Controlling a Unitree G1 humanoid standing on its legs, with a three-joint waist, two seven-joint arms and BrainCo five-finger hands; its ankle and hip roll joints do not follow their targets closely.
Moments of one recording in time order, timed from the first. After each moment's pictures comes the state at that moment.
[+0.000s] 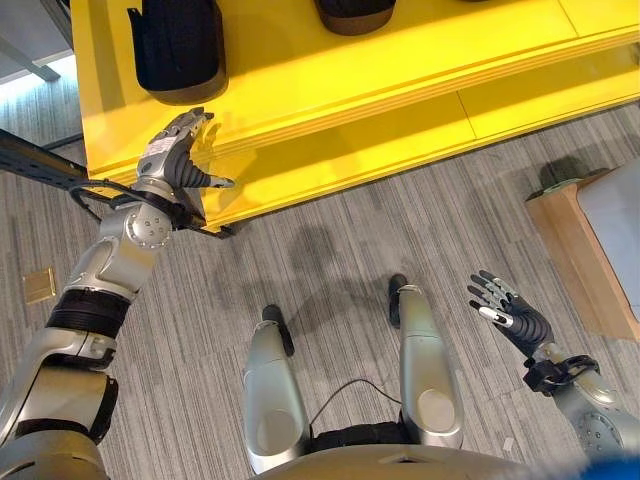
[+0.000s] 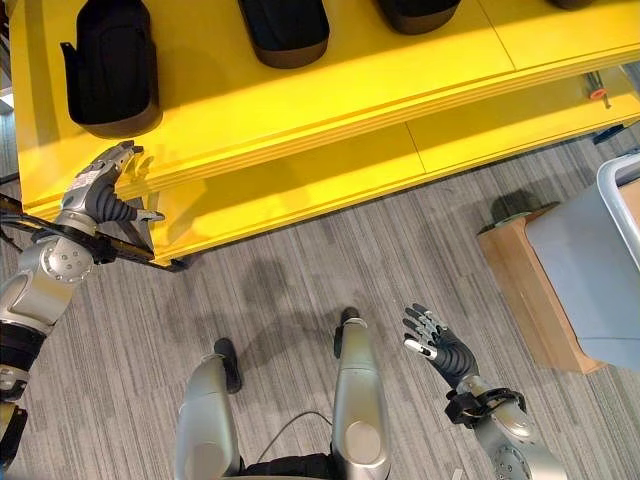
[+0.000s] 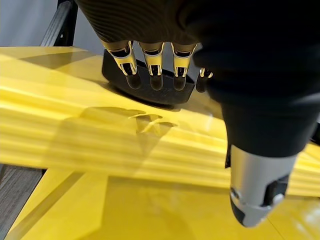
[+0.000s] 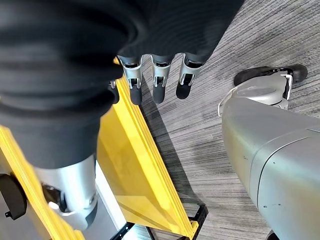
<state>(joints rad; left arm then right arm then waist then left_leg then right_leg) -0.56 0.87 -0.20 0.39 0.33 -0.10 0.14 0.27 -0.65 0.13 0.07 0.84 -0.07 0.27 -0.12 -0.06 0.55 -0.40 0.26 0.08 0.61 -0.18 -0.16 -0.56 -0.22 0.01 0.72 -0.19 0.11</state>
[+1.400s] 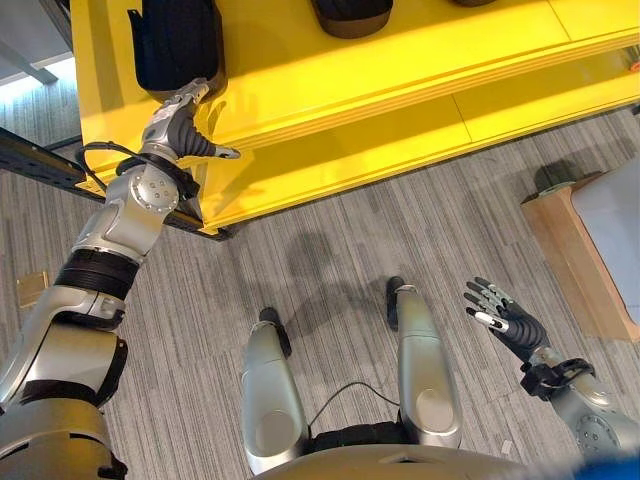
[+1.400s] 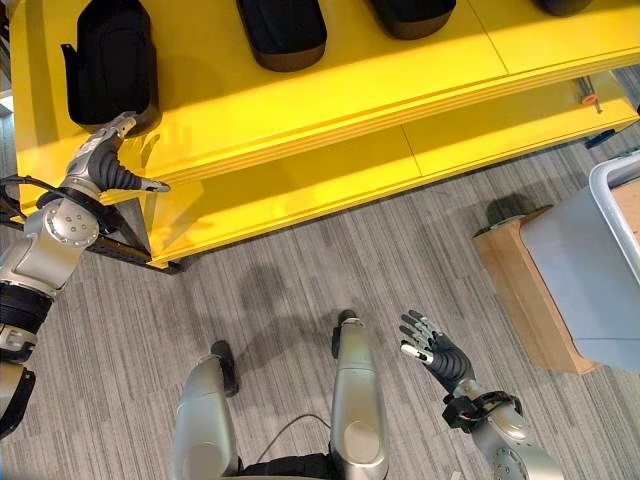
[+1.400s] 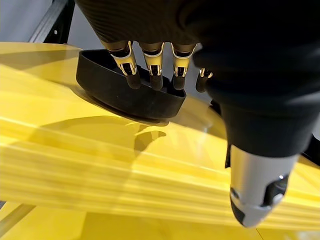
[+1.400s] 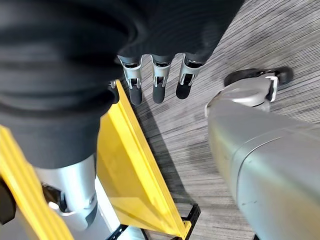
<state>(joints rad) -0.76 0.87 -0.32 0.50 0.22 -0.05 0.10 0.27 -0.65 0.15 0.10 0.84 -0.04 0.27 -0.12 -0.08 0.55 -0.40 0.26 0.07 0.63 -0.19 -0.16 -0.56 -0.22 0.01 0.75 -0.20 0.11</state>
